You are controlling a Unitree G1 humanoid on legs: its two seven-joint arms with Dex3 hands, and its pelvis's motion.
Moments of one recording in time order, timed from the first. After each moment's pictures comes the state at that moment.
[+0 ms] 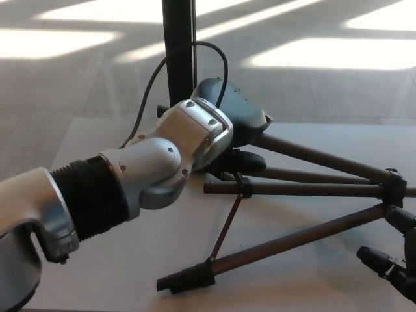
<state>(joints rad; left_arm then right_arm) -1.27 0.51 -1.18 0.29 0.68 0.38 -0.49 0.18 -0.21 -0.28 -0.52 0.63 0.66 -0.06</state>
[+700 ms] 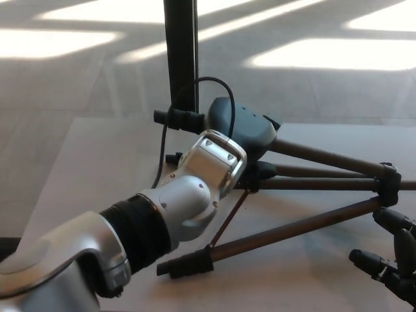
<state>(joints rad) -1.10 0.24 -1.05 0.56 0.86 0.41 -0.21 0.19 -0.23 -0.25 -0.56 0.62 0.68 -0.07</state>
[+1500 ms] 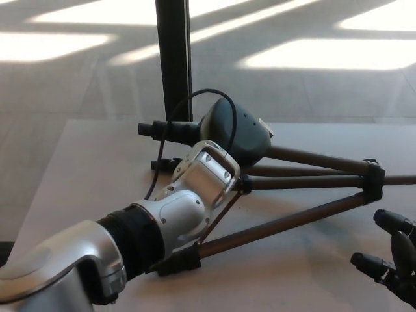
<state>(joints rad) -1.09 0.30 -1.09 0.60 1.08 0.39 -0.13 0.18 -0.25 -0.26 -0.57 0.62 0.73 -0.08</state>
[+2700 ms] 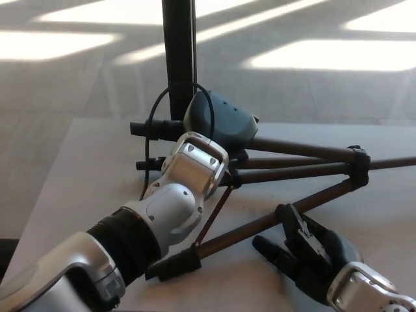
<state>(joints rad) -1.00 0.26 -0.85 0.55 1.11 0.37 -0.18 -0.29 0.11 -0.20 0.06 0.63 0.80 -0.32</state>
